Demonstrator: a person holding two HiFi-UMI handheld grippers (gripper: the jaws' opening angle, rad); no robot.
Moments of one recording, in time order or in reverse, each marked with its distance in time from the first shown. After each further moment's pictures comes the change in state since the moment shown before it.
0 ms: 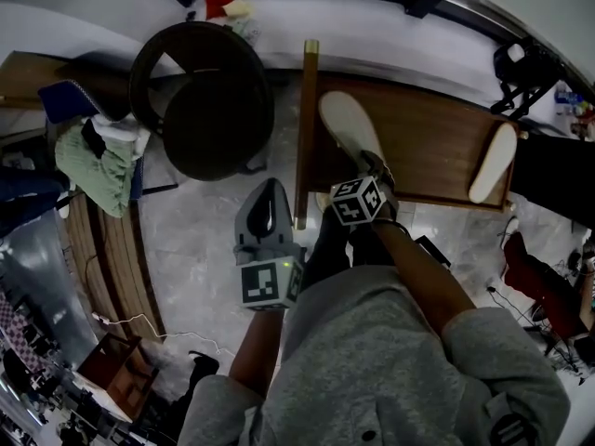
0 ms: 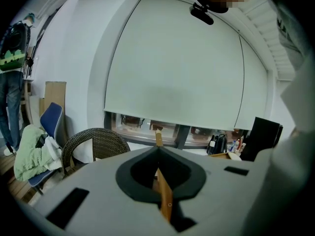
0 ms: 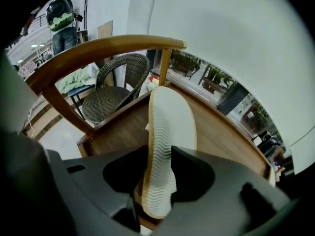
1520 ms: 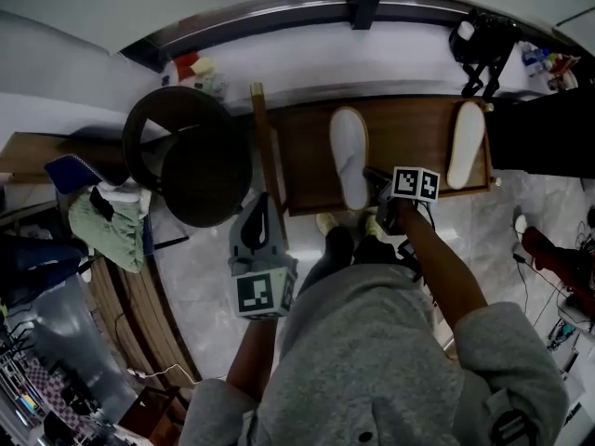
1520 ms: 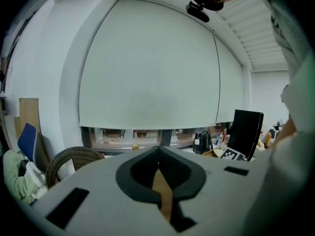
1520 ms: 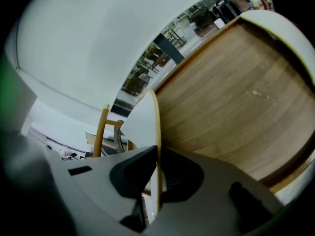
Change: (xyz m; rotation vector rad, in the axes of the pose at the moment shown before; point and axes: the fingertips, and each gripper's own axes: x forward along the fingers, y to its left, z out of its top) left arm 0.010 -0.074 0.038 0.179 -0.044 -0.181; right arm -0.038 -0.096 -0.059 1.147 -0.166 0.576
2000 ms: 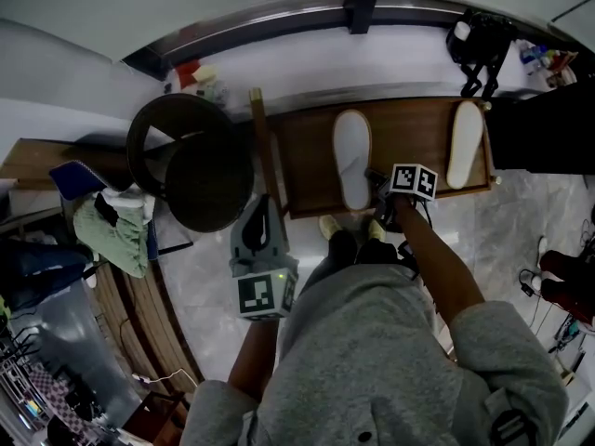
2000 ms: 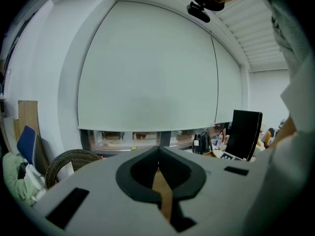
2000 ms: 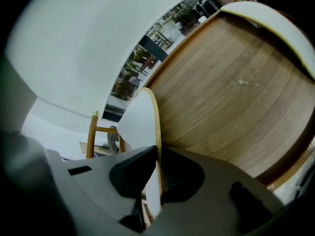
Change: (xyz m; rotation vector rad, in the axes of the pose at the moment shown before) left arm -0.005 -0.009 0.004 0.025 -0.008 -0.010; right arm 0.003 -0.027 -0.004 0.119 -0.011 -0.057
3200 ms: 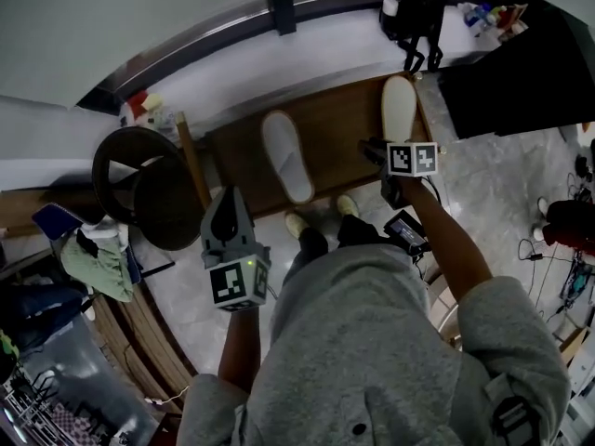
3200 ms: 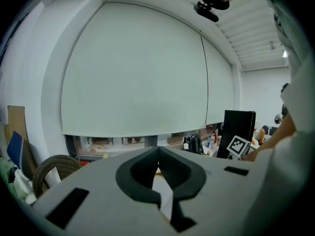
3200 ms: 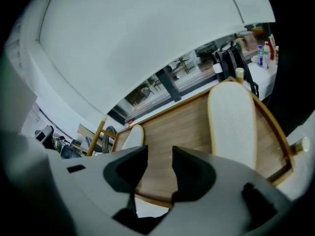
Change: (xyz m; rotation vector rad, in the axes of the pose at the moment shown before) left arm 0.034 -0.112 0.031 0.040 -0.044 -0.075; right arm -0.155 -0.061 0.099 -0.370 -0.132 -0.049
